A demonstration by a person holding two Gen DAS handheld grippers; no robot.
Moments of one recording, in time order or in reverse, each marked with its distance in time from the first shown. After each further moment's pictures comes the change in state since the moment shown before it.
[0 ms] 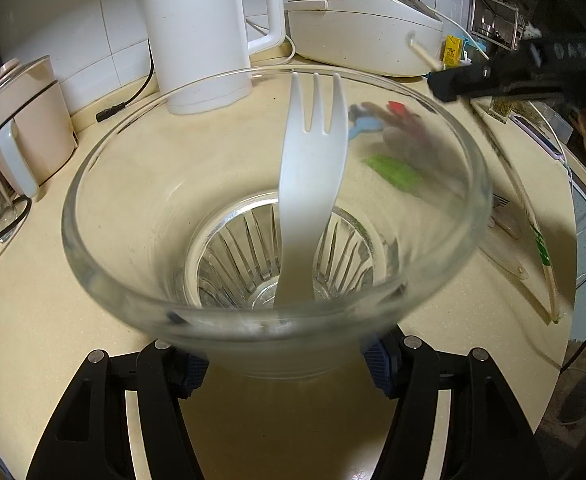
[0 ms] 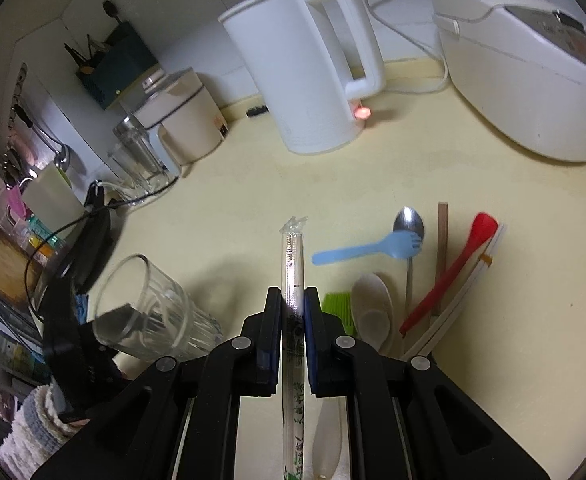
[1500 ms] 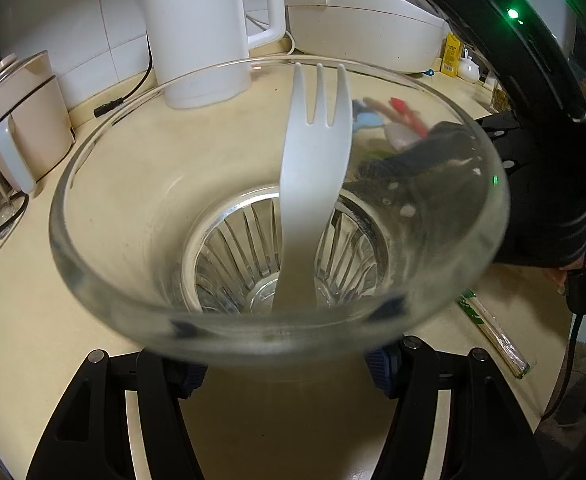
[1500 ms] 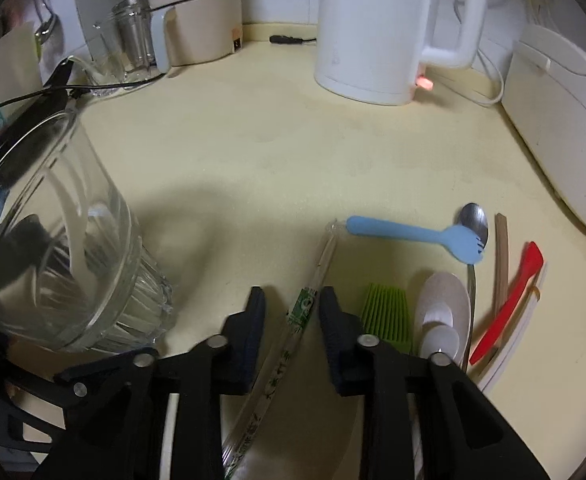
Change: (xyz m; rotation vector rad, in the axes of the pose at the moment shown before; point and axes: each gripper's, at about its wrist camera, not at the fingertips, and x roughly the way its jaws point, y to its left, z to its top) left arm 0.004 0.002 0.002 -0.003 0.018 -0.007; right arm 0.104 0.047 -0.031 -0.312 0.147 -0.231
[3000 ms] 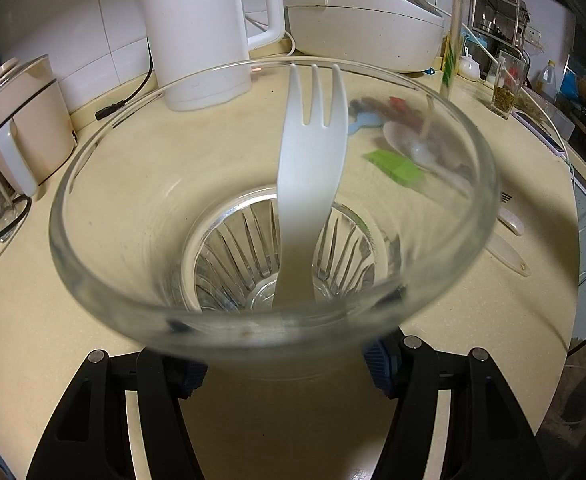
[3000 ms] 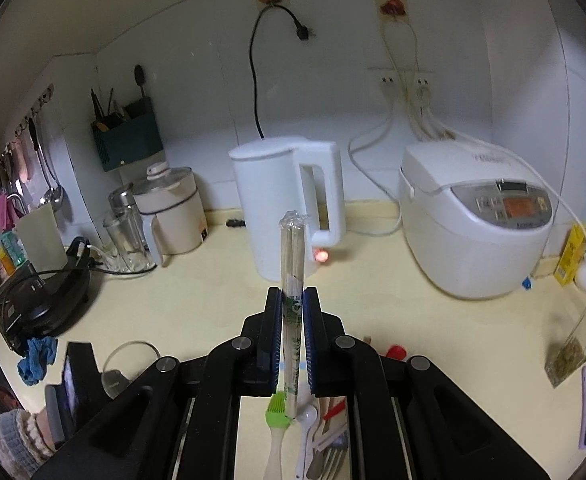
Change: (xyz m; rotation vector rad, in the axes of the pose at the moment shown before) left arm 0.001 -0.003 0.000 0.009 -0.003 0.013; right arm -0.201 -0.074 0.019 0.191 -0.497 -0.036
